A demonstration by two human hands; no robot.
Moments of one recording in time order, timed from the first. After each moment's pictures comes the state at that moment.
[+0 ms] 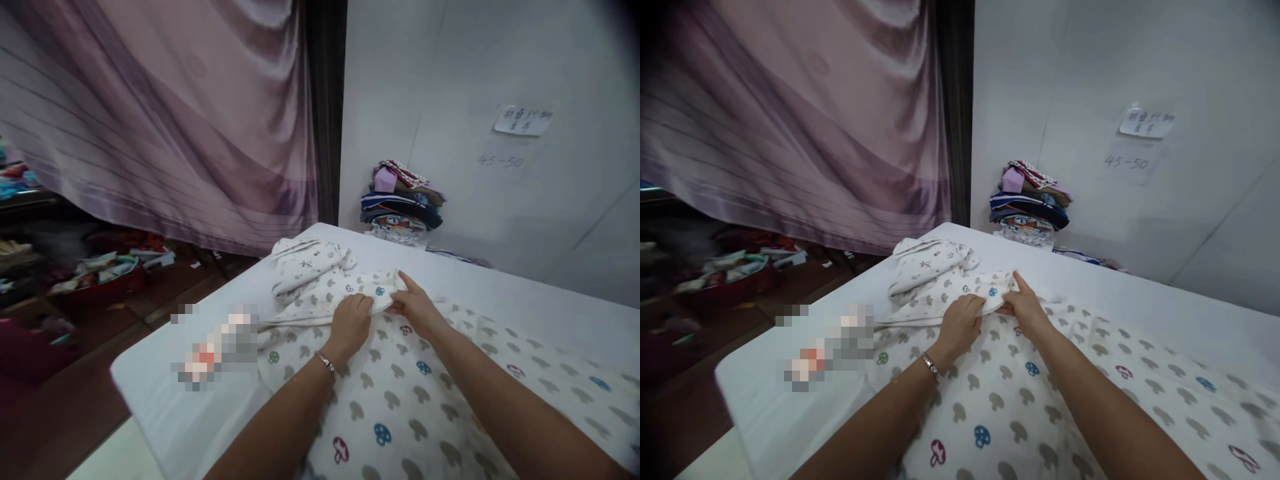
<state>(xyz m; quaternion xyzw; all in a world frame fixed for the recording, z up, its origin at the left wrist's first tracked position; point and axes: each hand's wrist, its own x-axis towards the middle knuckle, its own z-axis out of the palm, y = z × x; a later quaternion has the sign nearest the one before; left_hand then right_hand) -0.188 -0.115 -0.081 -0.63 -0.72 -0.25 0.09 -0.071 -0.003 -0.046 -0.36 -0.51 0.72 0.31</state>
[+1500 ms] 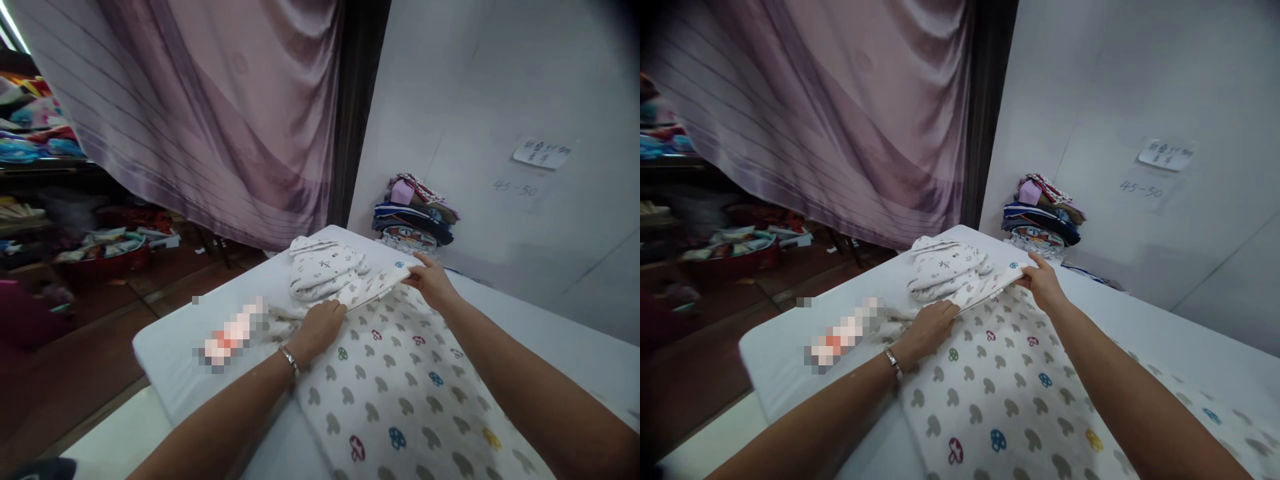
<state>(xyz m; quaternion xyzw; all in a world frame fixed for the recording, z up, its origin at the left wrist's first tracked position) -0.257 -0.188 -0.067 -0.64 -0.76 -0.10 0.07 -0.112 0.026 0.011 -0.35 -0.54 0.67 0.38</state>
